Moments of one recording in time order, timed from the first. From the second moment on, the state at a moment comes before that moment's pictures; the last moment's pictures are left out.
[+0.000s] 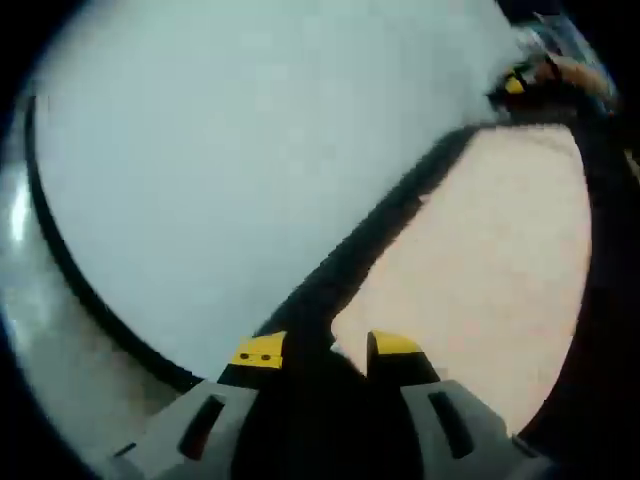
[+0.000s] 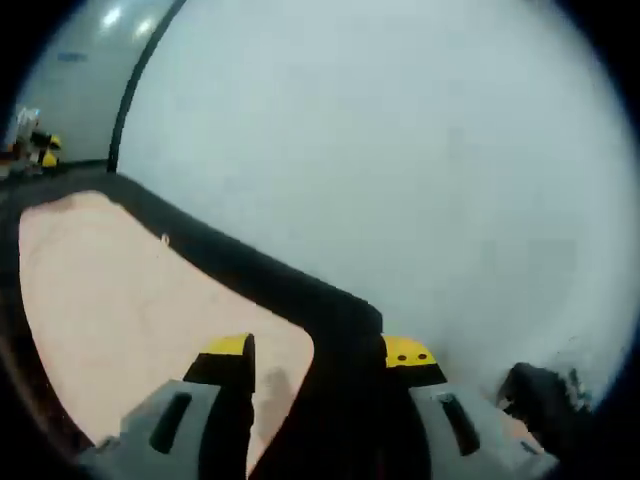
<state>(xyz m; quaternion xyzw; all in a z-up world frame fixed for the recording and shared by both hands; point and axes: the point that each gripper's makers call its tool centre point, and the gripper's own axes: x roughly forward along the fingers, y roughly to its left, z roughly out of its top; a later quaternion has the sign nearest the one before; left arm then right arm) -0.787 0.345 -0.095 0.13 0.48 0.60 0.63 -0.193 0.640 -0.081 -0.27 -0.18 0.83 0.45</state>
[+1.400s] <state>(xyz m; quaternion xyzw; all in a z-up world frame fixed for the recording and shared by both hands) -0.728 0.265 -0.196 0.15 0.53 0.45 0.70 -0.153 0.519 -0.206 -0.49 -0.34 0.78 0.19</state>
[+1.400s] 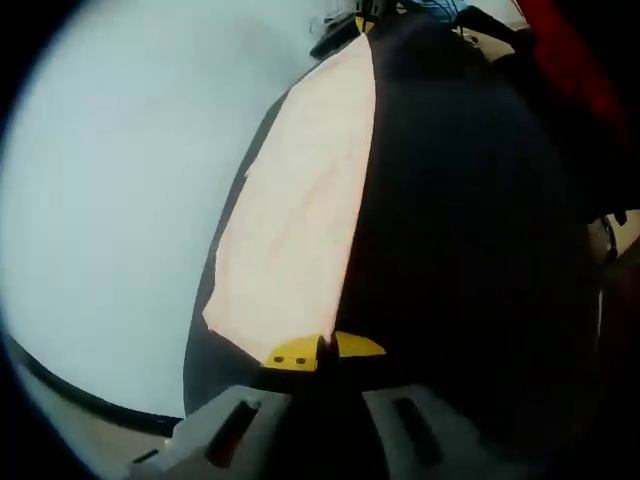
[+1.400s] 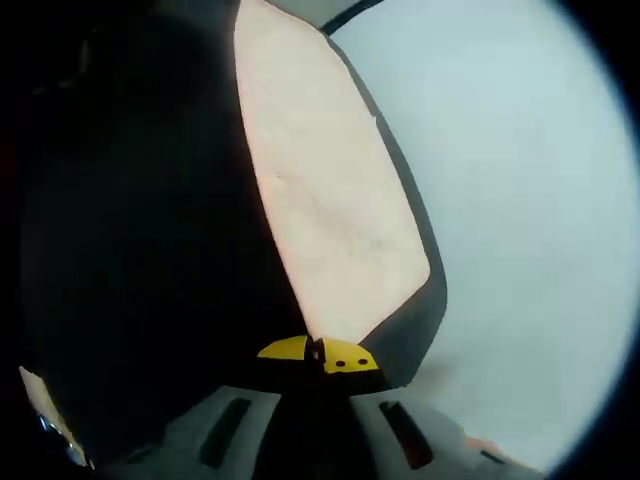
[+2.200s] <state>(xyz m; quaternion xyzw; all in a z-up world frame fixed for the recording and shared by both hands) -0.674 0.183 -0.155 0.15 0.47 0.42 0.76 -0.102 0.431 -0.183 -0.47 -0.34 0.80 0.16</state>
